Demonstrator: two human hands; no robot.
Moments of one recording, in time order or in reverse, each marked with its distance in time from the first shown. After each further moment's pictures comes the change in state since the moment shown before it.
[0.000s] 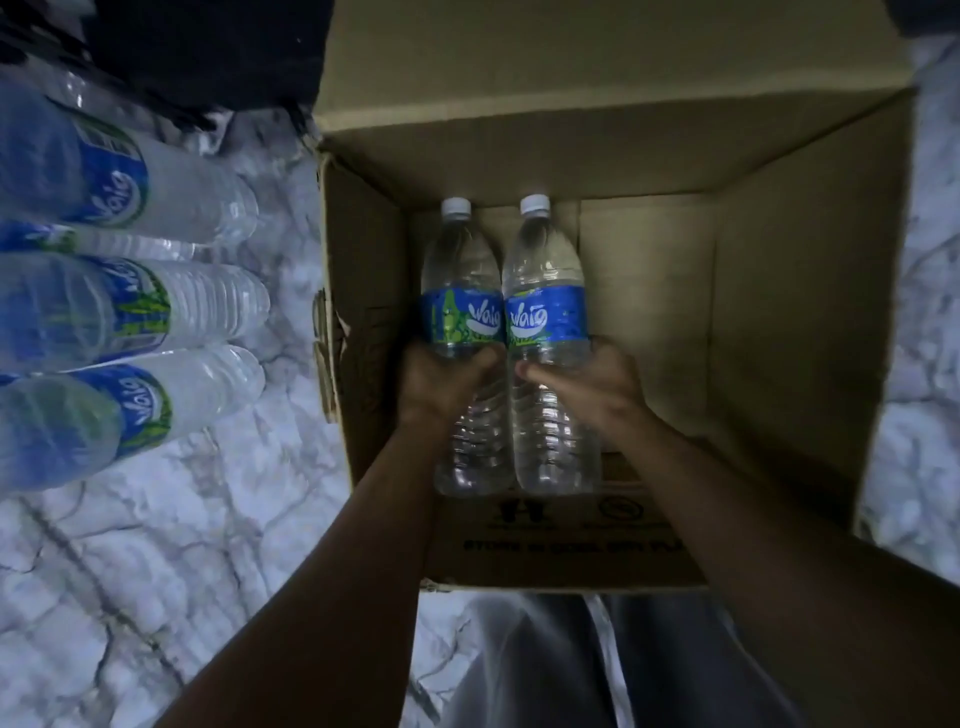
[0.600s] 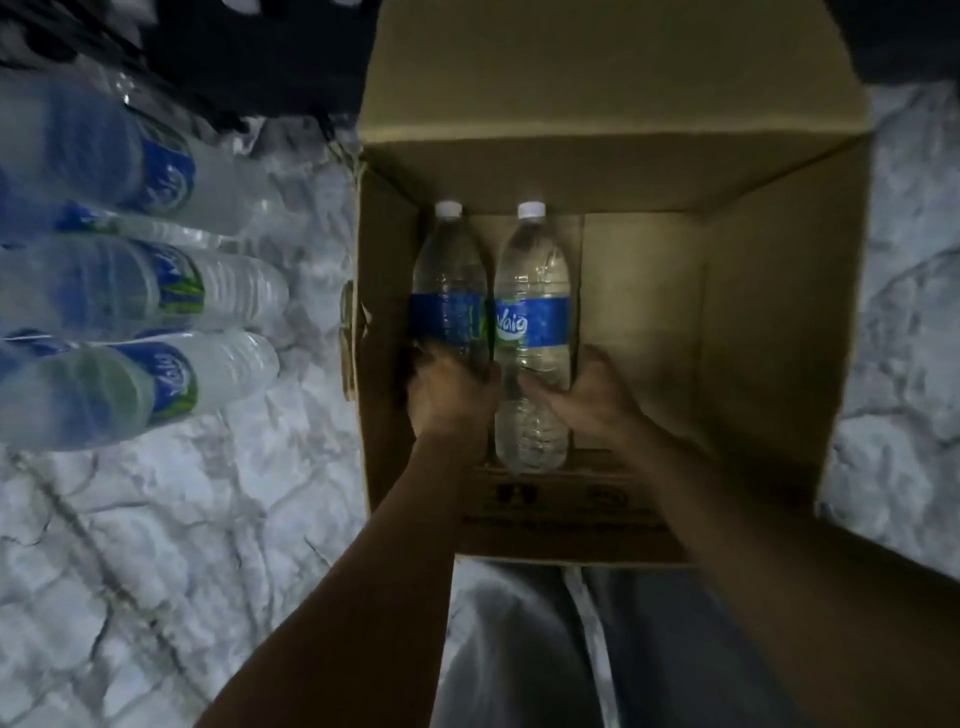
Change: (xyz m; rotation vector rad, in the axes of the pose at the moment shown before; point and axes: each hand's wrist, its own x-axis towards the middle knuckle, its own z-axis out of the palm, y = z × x) left_hand -0.047 0.005 -0.005 0.501 0.052 0.054; right_hand -0.020 0.000 -0.003 -0.349 -0.090 -0.125
